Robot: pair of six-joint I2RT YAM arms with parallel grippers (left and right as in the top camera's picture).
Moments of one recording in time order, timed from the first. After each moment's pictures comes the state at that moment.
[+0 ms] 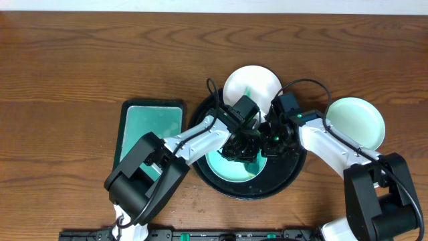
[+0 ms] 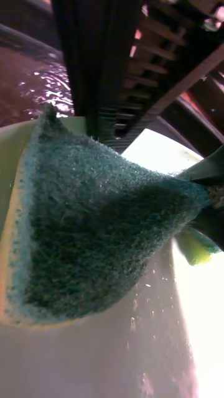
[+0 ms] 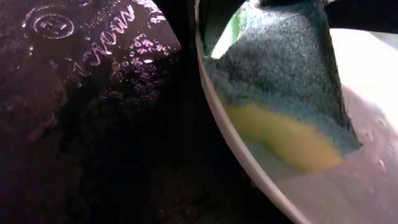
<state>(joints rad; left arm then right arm) -0.77 1.96 1.21 -0.59 0.55 -0.62 0.34 1.69 0.89 -0.69 -0.27 0.33</state>
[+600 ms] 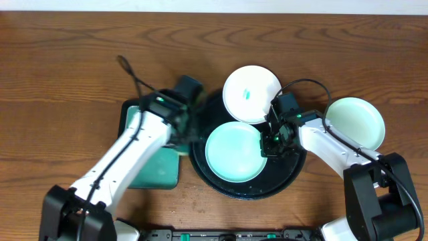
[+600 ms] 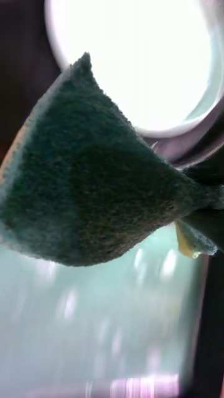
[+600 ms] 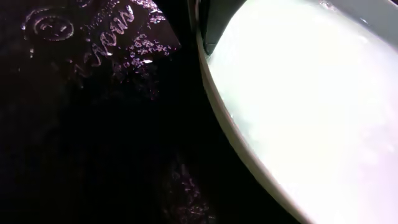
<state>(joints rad) -0.45 1.55 1.19 -1.10 -0.06 -0.60 0.34 1.69 0.89 -0.69 -0.26 0.35</state>
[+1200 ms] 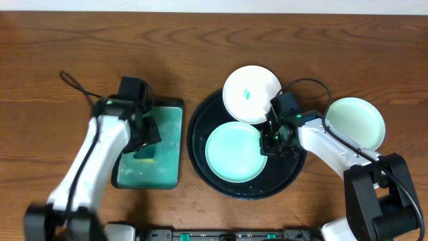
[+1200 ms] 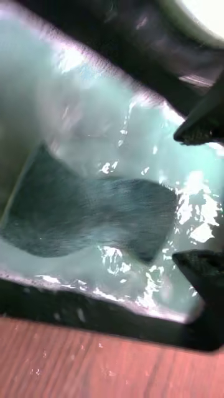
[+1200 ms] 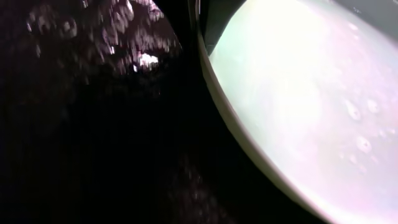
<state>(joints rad) -0.11 1.46 1.03 -1.03 -0.01 -0.46 0.34 1.68 0.89 -0.68 -0.25 0.39</state>
